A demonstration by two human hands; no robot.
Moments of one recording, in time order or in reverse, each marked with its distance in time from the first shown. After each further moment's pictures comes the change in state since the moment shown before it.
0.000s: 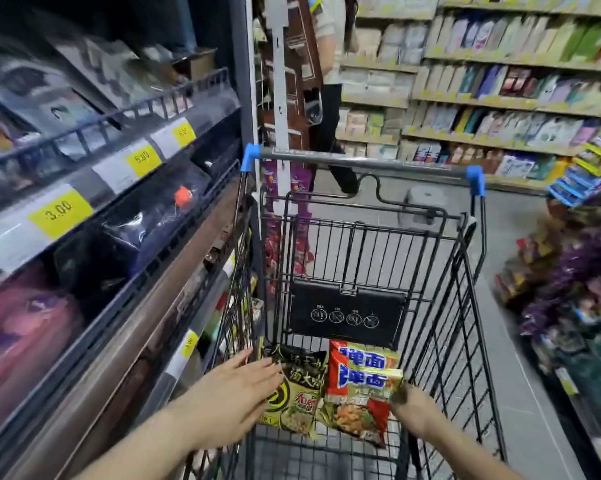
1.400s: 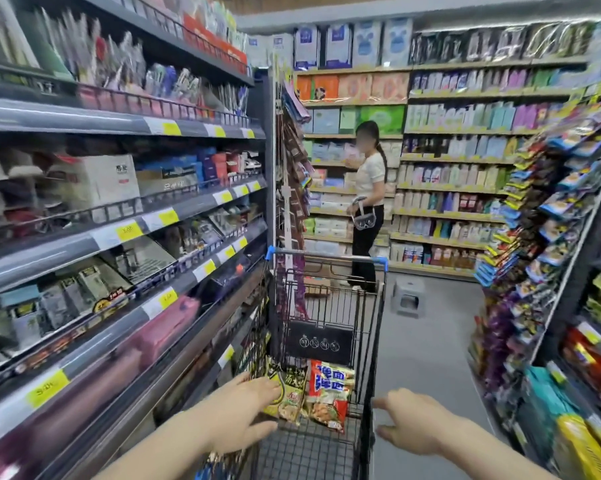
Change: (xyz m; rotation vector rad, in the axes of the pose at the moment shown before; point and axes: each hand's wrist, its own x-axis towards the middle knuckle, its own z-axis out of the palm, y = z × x) left_hand -0.265 0.331 -0.171 -0.040 0.063 -0.198; right_hand -0.515 0.017 -0.097 -0.620 0.105 -0.437
